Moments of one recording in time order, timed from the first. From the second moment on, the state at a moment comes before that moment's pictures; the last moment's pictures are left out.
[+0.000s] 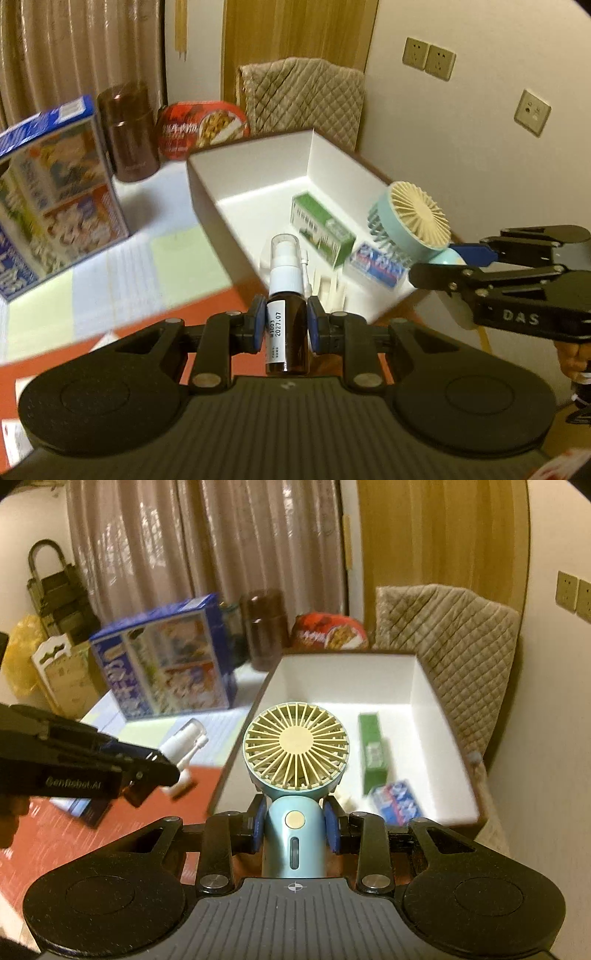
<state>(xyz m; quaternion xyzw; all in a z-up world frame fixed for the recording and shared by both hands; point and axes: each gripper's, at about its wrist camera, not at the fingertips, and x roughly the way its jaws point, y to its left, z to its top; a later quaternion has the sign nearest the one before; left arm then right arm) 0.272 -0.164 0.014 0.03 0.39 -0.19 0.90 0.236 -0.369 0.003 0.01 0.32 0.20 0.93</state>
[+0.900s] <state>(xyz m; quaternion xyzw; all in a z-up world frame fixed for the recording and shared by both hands) 0.474 -0.225 -0.052 0.04 0.46 -0.12 0.88 0.459 -0.395 -0.057 -0.06 0.38 0.12 0.92</state>
